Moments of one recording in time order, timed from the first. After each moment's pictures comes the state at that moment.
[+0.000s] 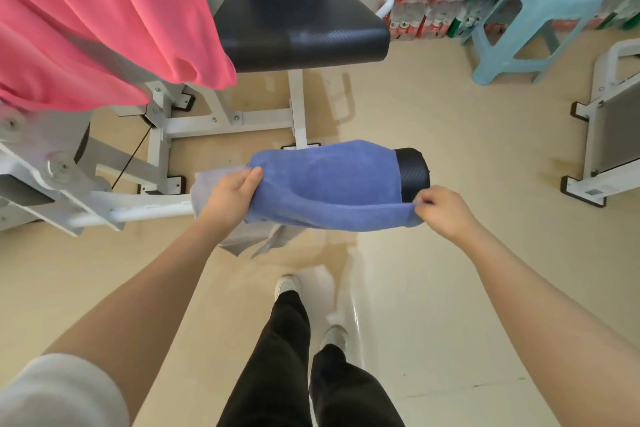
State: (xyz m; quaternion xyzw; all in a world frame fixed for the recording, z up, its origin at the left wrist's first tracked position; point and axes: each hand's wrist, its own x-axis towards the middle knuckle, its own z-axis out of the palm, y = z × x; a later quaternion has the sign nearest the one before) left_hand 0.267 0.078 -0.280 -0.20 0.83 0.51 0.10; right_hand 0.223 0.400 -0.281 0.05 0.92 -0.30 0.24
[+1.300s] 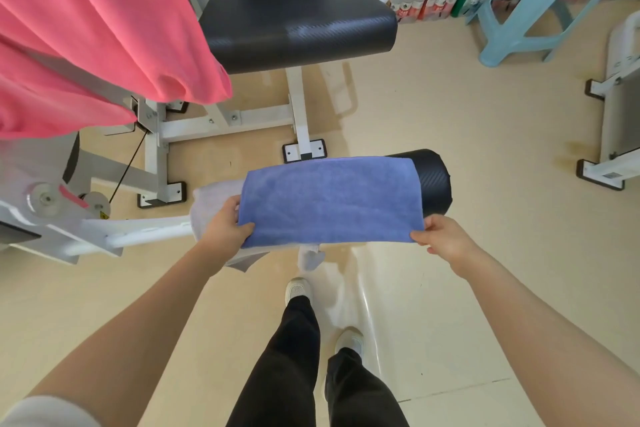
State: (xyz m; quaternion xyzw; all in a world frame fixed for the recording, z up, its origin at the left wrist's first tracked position) left_hand 0.261 0.048 -0.321 -0.28 0.81 0.46 0.23; right_hand 0.231 0.387 -0.334 0.23 0.80 -0.45 0.32
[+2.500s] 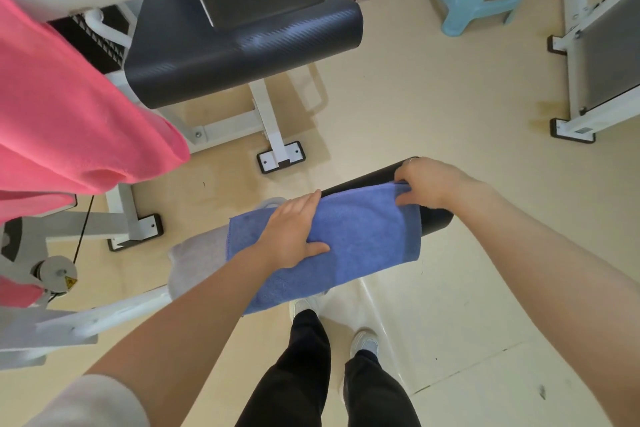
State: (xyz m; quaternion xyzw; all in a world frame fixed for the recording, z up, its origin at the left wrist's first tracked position) left_hand 0.160 0.110 -0.359 0.19 0.91 0.22 0.29; right_hand 0.105 0.353 -0.300 -0.10 0.93 0.00 0.35
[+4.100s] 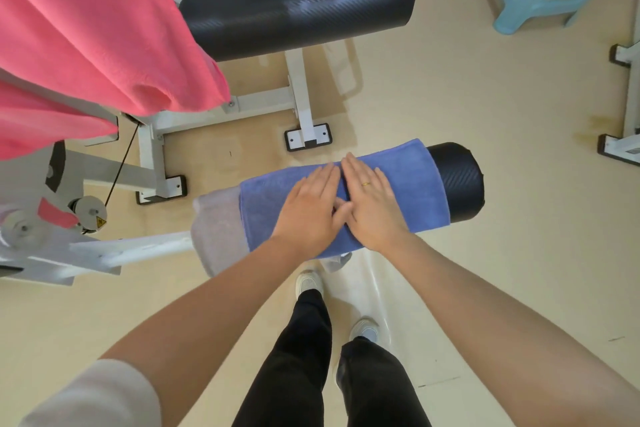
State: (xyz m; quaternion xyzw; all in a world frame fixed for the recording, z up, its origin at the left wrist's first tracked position) left_hand 0.203 0.116 -0.351 0.13 0.96 0.17 0.16; right_hand 0.187 0.255 -0.362 -0.16 0.96 -0.17 0.18
